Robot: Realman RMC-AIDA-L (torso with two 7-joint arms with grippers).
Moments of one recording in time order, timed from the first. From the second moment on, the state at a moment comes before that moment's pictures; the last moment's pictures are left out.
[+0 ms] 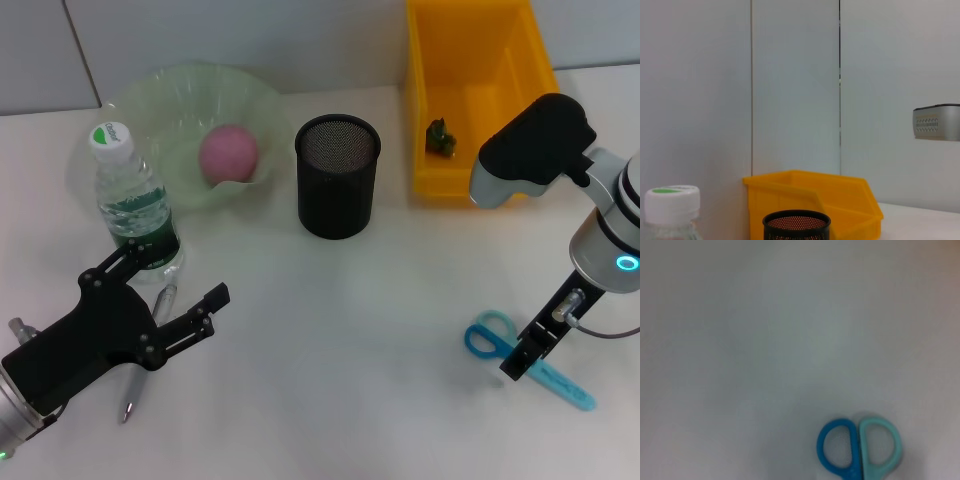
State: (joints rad) left arm -0.30 -2.06 1.24 0.28 1.07 1.50 -0.61; right arm 0.58 2.08 -1.49 -1.31 -2.77 -1.67 2.73
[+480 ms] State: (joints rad) left arm -0.31 -2.06 1.24 0.29 1.07 1.50 -0.61; right arm 0.58 2.08 -1.52 -1.30 -2.77 -1.66 2.74
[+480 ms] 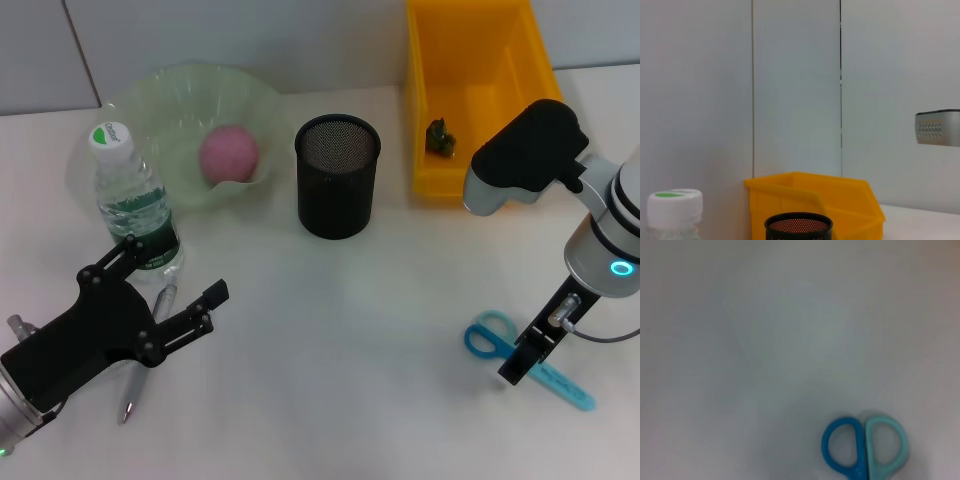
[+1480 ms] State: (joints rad) left arm -0.31 -2.06 1.24 0.30 1.07 1.50 -0.62; right arm 0.58 2.08 -1.52 -1.27 -2.77 -1.64 2.75
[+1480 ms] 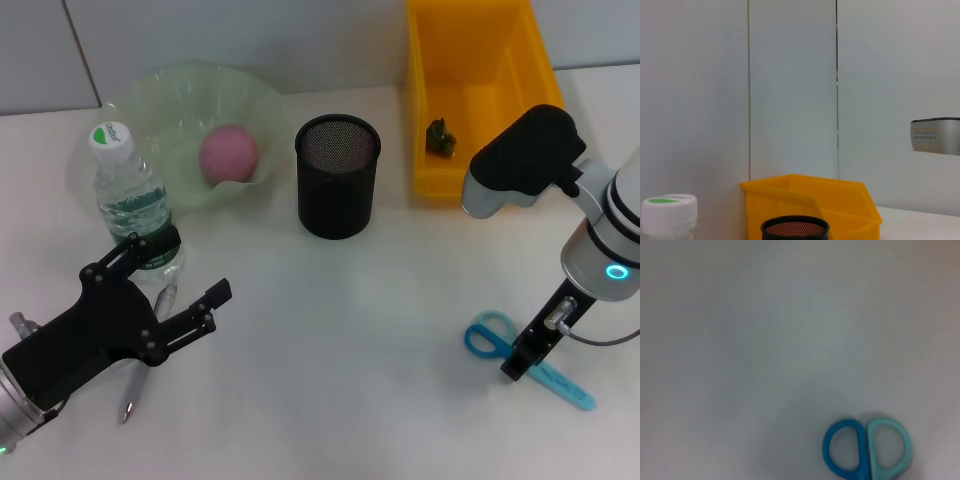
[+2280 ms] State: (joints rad) left arm -0.31 -2.06 1.25 0.30 1.07 1.51 -0.62; right arm 0.60 2.08 -1.52 -1.24 -2.76 -1.64 2.75
